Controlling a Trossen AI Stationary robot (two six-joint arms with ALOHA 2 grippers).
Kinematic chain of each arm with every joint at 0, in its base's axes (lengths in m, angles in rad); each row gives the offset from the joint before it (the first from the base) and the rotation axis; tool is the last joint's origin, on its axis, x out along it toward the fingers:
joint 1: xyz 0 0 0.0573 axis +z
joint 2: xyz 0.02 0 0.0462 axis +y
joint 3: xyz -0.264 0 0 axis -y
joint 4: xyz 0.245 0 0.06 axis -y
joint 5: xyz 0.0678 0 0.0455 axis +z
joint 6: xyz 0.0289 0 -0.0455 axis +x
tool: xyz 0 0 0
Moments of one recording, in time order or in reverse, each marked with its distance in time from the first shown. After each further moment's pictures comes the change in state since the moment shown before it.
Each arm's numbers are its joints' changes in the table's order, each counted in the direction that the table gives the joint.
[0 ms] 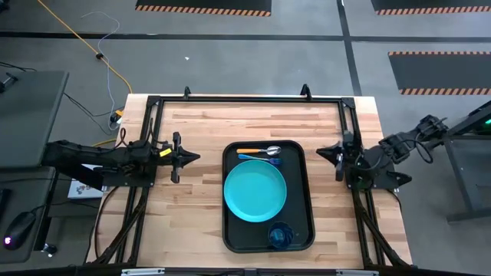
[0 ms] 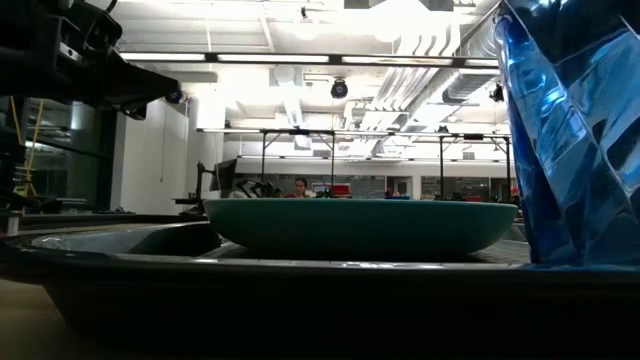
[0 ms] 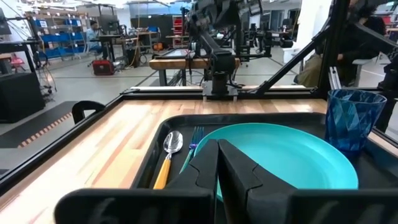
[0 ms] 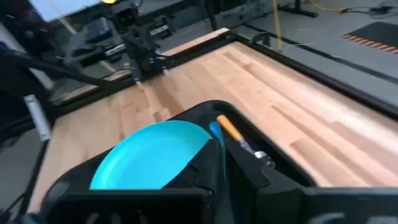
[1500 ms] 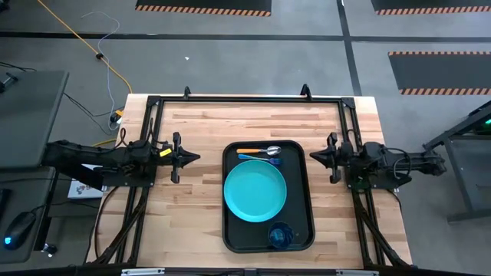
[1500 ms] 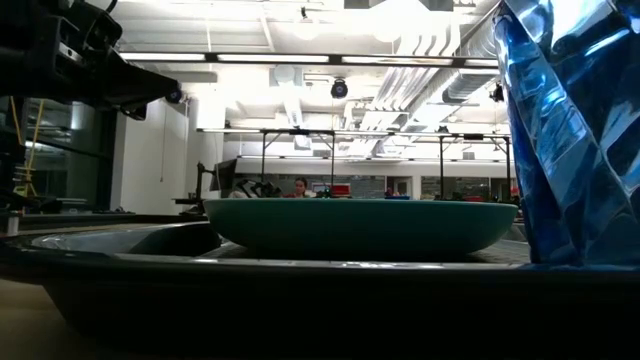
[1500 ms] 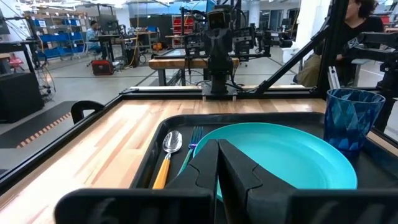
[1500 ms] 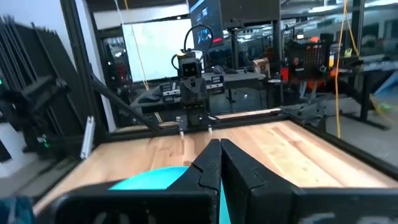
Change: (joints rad) left arm 0.000 0.000 0.000 -0.002 -0.003 0.000; right arm -0.468 -0.471 -0.616 0.721 0.639 -0.498
